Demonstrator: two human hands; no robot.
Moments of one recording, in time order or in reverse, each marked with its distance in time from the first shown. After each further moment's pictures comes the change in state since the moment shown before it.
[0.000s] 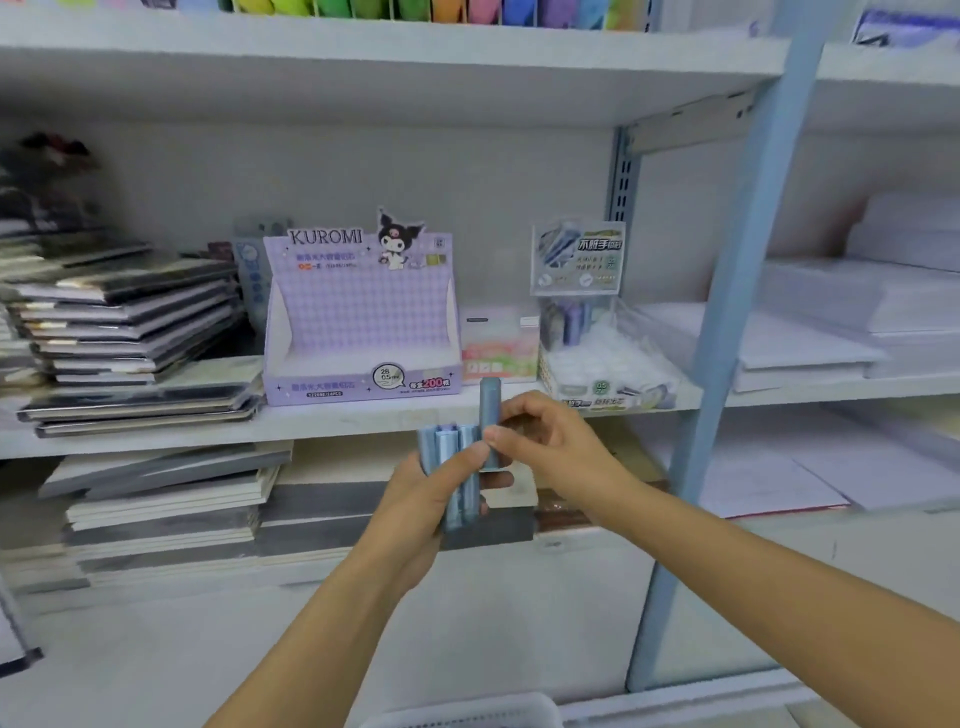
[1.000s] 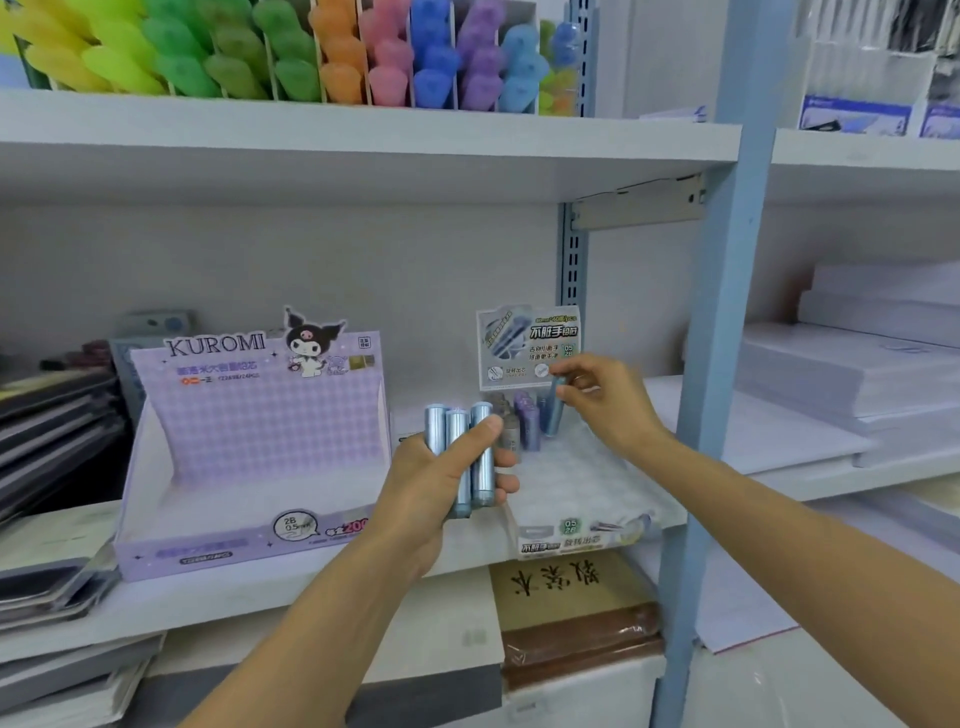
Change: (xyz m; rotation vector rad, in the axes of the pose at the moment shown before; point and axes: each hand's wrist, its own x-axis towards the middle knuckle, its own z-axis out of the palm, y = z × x) left_hand 0.126 0.059 0.064 0.072 -0.063 0.082; right_hand 0.151 0.026 -0.153 -0.499 0.417 -0.104
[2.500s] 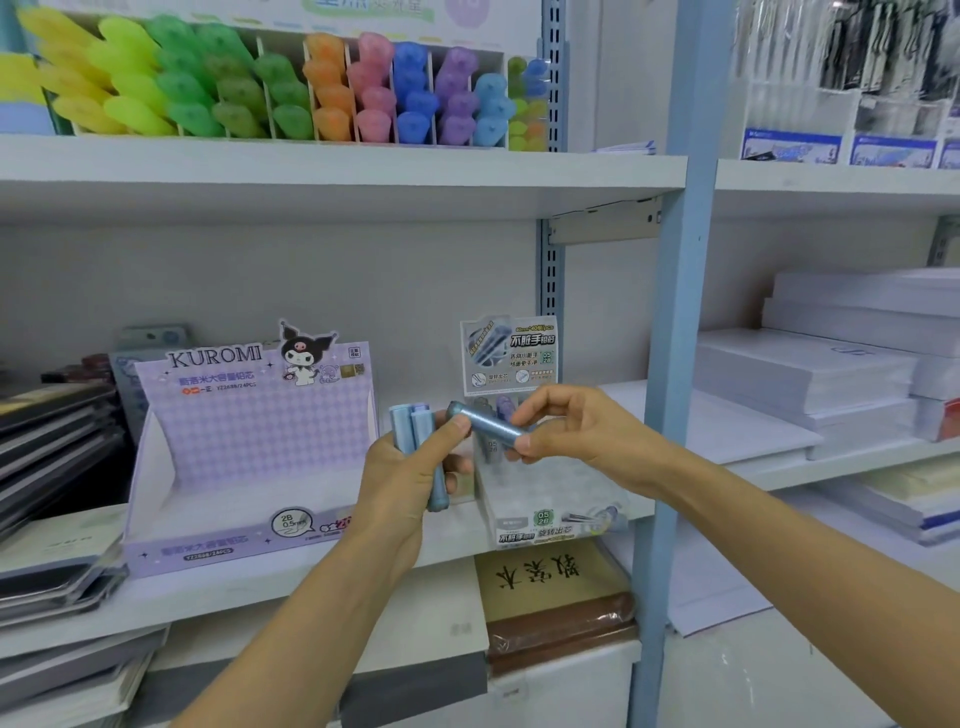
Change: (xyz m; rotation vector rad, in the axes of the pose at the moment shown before) left_hand -0.010 0.004 0.002 -0.041 0.151 0.100; right_hand -0.061 -0.057 -0.035 0.561 -0.517 0.062
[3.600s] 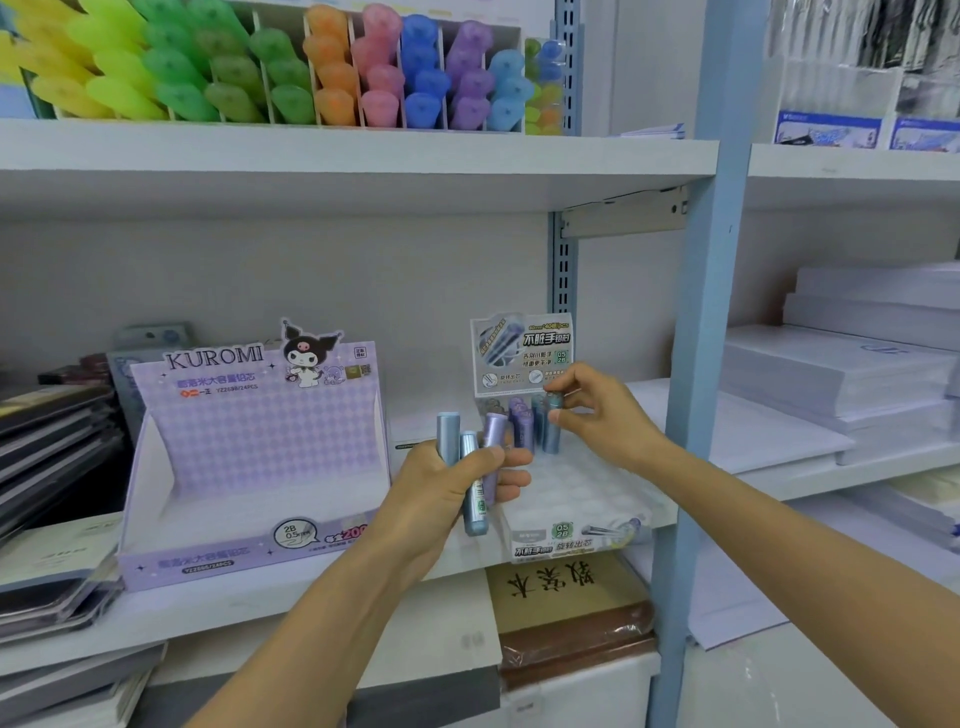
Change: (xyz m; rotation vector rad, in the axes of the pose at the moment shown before) left_hand 0.011 -0.010 0.000 0.077 -0.289 -0.086; right_hand 0.043 0.043 -0.025 -0.444 0.372 -0.056
